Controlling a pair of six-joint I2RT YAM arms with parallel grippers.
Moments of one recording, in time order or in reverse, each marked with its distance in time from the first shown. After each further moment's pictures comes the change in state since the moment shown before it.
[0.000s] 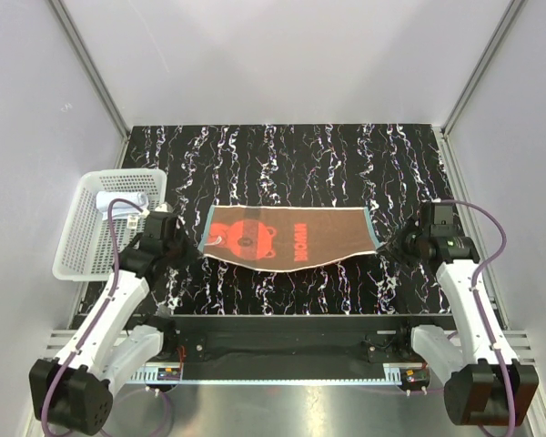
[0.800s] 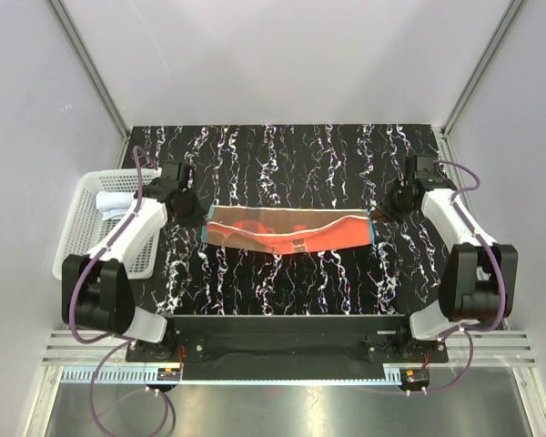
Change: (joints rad) left arm 0.057 0.566 0.417 -0.026 0.006 0.080; right arm 0.002 0.581 0.345 0.131 -0.017 -0.043
